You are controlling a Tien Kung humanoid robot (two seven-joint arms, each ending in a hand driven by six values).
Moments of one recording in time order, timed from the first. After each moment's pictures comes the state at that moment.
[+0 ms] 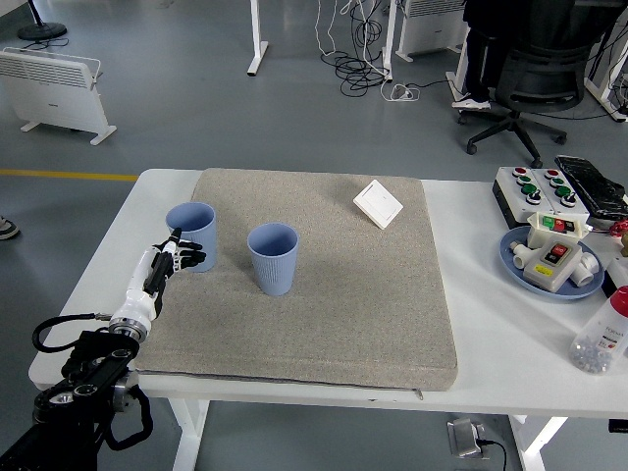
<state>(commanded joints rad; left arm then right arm) -0.71 0.02 -1.28 -0.33 1.09 -0.07 -0.52 0.07 -0.11 1.27 0.18 -0.89 -0.02 -0.17</state>
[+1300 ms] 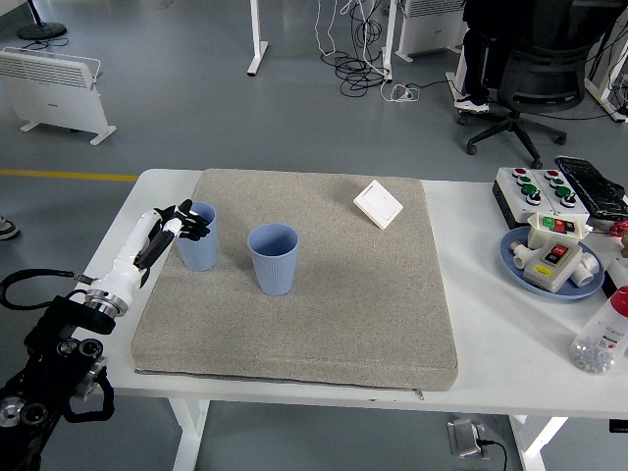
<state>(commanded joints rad) -0.53 0.25 -1.24 -1.05 1.40 -0.01 -0.26 0.08 -0.11 1.28 0.18 -0.88 -0.02 -0.16</state>
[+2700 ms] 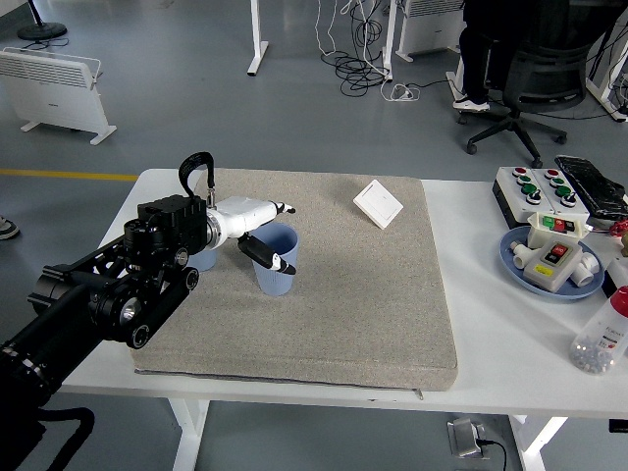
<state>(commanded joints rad) -1.04 0.11 -0.93 -0.65 2.19 -0.38 -0.02 0.07 -0.12 1.23 0.18 -0.86 -0.03 -0.17</state>
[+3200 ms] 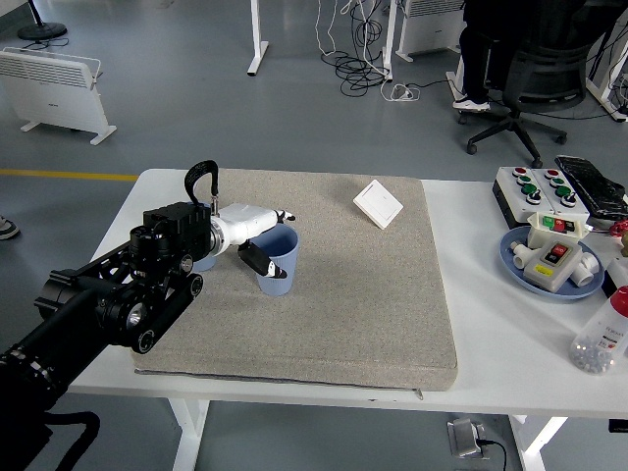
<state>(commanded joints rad) -1.03 0.09 -0.93 -0.63 2.21 -0.37 -0.02 0.08 -0.12 1.24 0.18 -0.89 -0.03 -0.17</state>
